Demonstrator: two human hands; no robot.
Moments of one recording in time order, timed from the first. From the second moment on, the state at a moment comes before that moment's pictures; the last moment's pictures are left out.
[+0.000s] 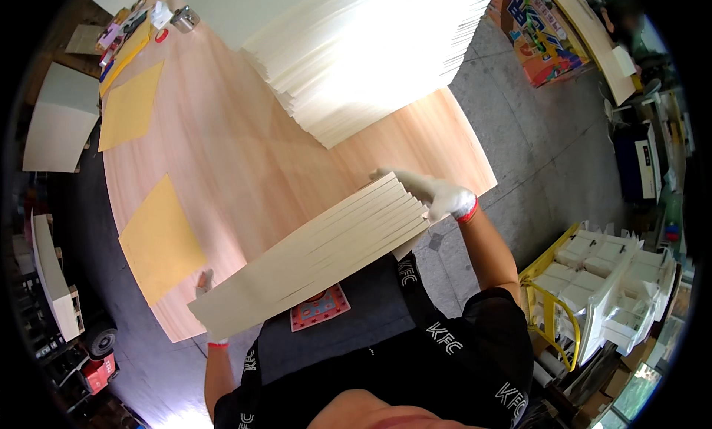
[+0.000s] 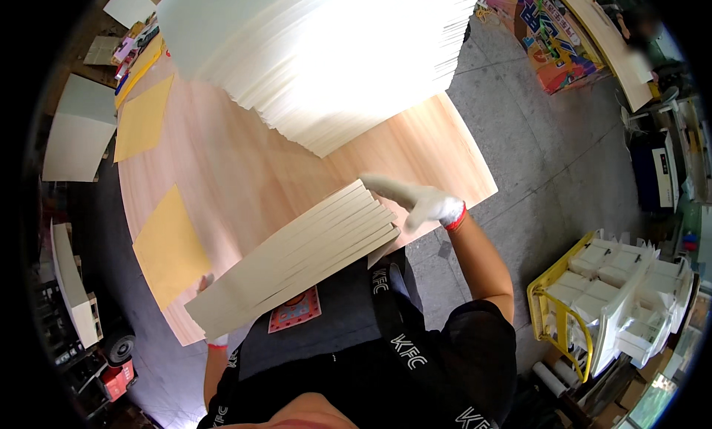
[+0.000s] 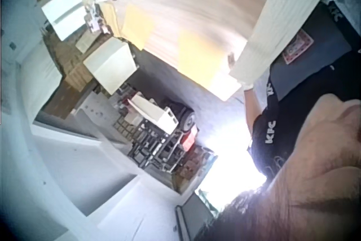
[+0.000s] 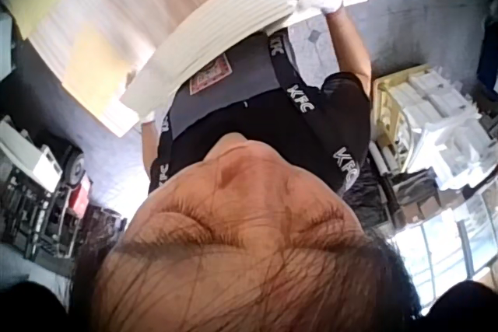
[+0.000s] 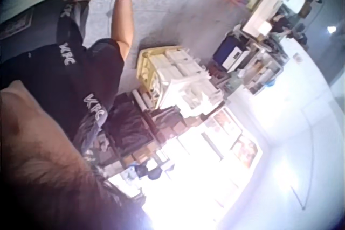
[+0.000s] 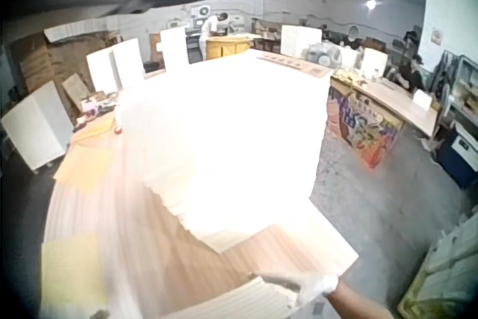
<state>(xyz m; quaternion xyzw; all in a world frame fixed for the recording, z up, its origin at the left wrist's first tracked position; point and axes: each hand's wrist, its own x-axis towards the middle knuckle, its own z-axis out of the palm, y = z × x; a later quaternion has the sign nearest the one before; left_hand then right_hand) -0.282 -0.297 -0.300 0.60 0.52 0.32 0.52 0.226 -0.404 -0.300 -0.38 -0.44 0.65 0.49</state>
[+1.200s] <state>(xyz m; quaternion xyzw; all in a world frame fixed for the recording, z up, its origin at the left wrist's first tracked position) -0.224 -0.319 -0.241 -0.04 0.34 0.43 0.84 0.174 -0.393 -0.254 -0.46 -0.38 0.52 0.61</state>
